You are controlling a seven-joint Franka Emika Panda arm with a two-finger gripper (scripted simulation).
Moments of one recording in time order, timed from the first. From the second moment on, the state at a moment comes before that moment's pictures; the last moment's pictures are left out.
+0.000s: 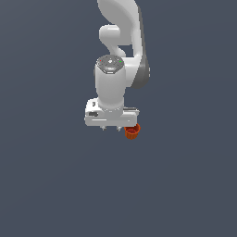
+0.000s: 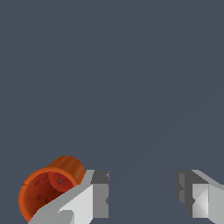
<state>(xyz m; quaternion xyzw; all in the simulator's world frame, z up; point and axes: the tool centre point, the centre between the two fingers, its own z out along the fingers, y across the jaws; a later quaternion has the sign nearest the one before) 0.013 -0.031 0.171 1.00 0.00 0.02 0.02</state>
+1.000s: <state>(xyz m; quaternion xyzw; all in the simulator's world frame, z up) -0.014 0.054 0.128 1.00 -0.09 0.00 -0.02</state>
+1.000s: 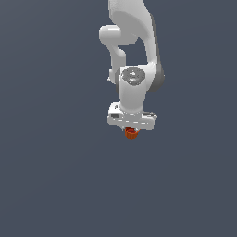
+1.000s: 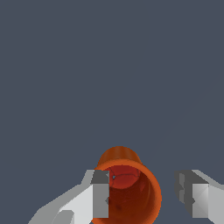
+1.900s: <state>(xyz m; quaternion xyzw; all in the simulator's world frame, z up) -0.040 0.106 0.100 0.99 -0.15 -0.02 -0.04</state>
